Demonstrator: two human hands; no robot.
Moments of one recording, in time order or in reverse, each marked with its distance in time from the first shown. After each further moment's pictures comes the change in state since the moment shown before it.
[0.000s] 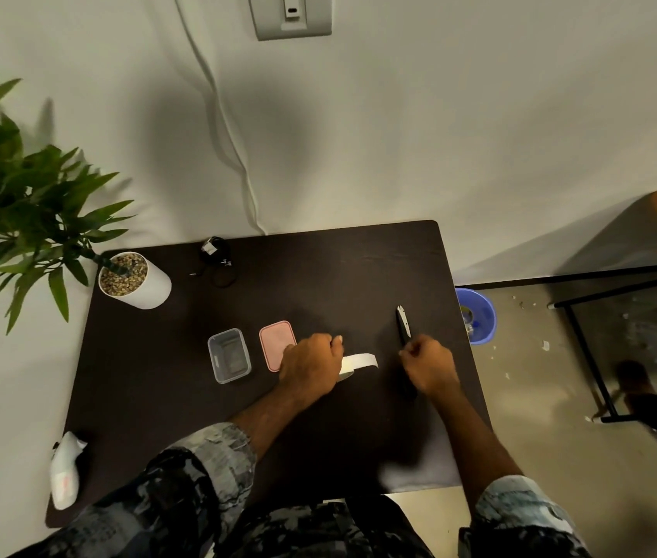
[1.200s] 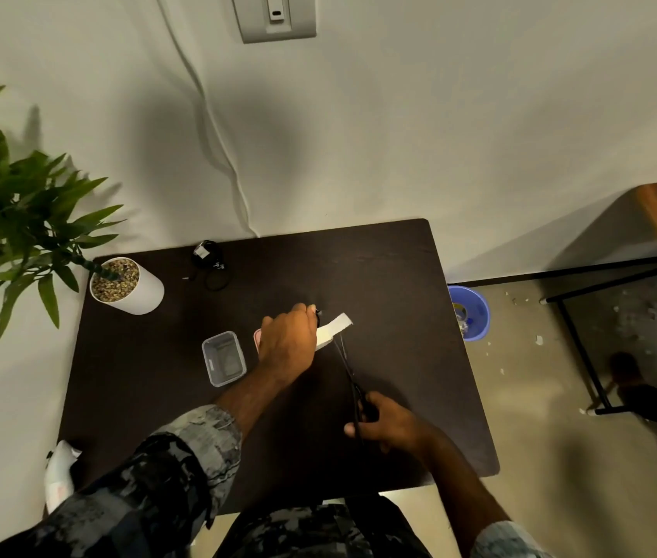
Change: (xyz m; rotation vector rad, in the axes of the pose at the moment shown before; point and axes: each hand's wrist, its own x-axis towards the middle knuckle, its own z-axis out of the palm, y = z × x) left_hand 0.026 -0.008 -0.028 0.179 0.214 0.067; right_hand -0.069 0.024 0.039 0.223 -0.695 -0.038
